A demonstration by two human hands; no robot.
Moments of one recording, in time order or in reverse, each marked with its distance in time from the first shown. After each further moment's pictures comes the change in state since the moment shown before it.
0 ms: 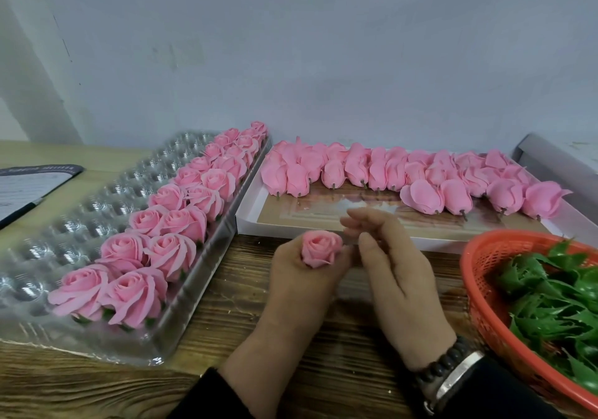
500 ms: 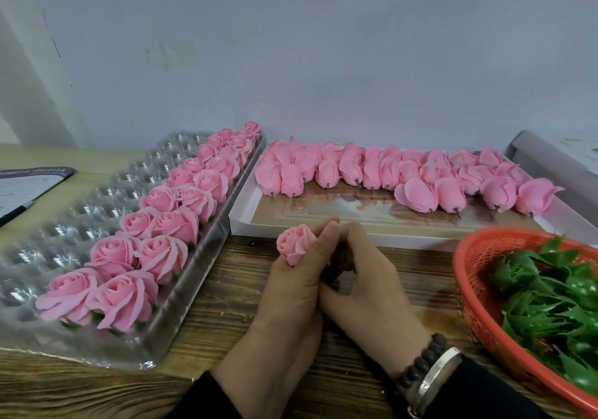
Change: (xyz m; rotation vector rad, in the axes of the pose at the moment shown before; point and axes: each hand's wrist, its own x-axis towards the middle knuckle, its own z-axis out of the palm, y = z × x) left_hand -0.003 0.000 0.009 -0.636 0.046 -0.329; right_hand -0.003 -0.002 0.012 -0.154 -0.151 0.115
